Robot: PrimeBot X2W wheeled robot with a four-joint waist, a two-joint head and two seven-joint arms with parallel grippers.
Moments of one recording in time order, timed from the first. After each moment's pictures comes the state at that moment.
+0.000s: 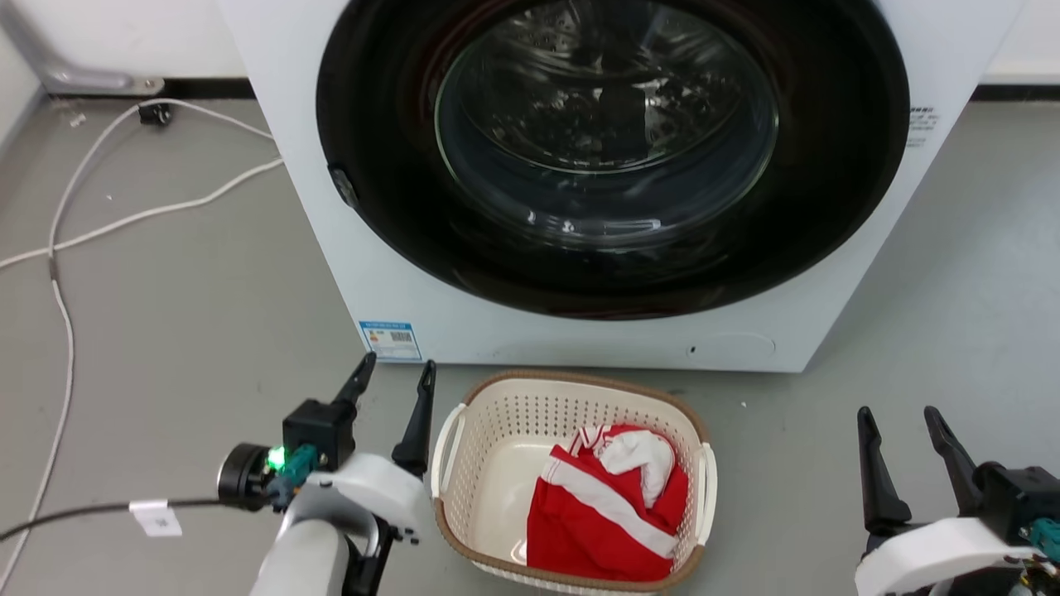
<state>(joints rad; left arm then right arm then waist) -0.25 0.08 -0.16 0.45 -0.16 -0.11 -0.26 0.06 -0.05 -0.09 0.04 0.10 0.13 -0.10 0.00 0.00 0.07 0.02</state>
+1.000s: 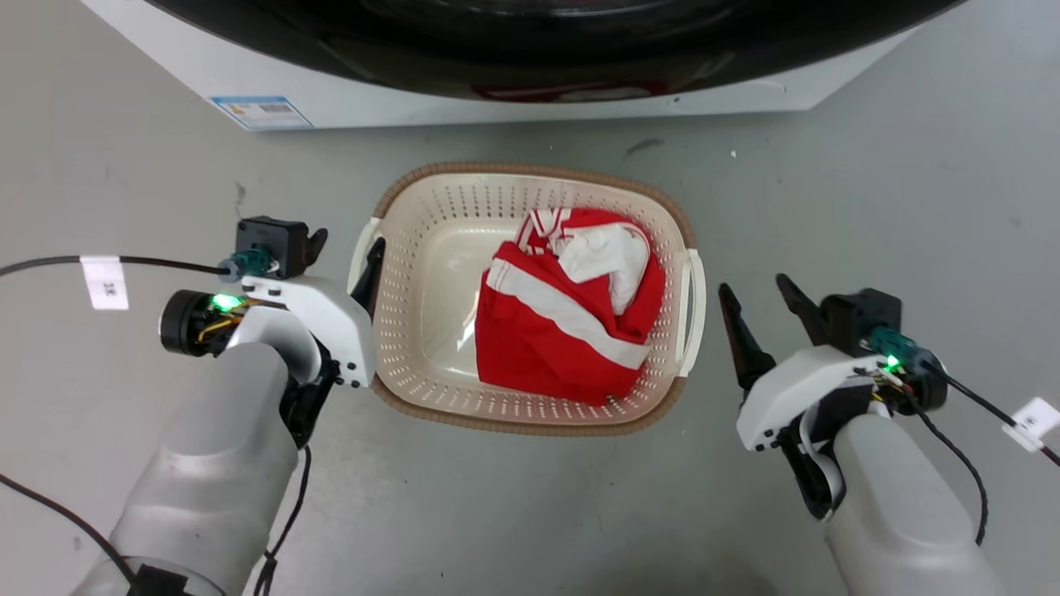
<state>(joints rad) -0.79 0.25 -0.46 0.96 -0.49 -0.13 -0.16 -0.51 -0.05 0.15 0.72 0.18 0.13 -0.21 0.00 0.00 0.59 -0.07</state>
